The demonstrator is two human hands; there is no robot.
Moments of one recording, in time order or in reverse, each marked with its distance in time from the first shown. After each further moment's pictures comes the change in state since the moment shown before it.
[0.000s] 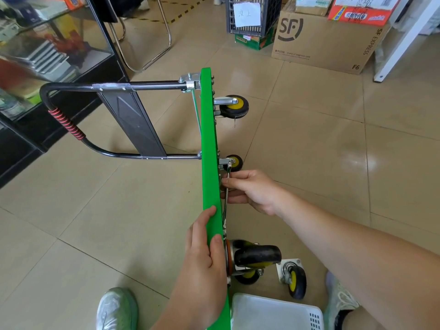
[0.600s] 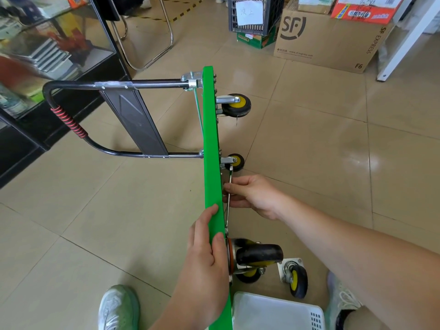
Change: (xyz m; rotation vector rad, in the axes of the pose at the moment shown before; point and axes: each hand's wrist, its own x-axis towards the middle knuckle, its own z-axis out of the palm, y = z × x) left_hand 0.000 -0.003 -0.001 -0.005 -0.003 0.008; right_hand -0.003 0.012 0.002 -0.028 -0.015 0.027
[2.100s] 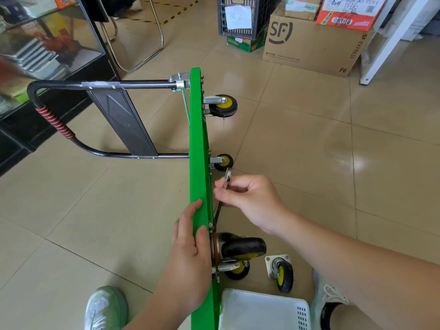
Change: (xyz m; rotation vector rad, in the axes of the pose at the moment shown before) left_hand 0.000 0.002 0.001 -0.014 -0.014 -0.020; right_hand -0.082 -0.021 0.017 -0.151 0.146 -0.349
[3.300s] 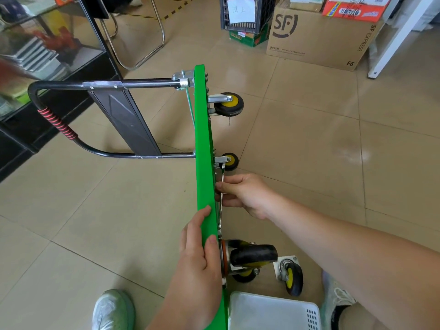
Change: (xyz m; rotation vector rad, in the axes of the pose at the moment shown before) left_hand 0.001 -0.001 0.000 0.020 0.035 0.049; right_hand 0.075 0.049 0.005 0.171 -0.036 0.389
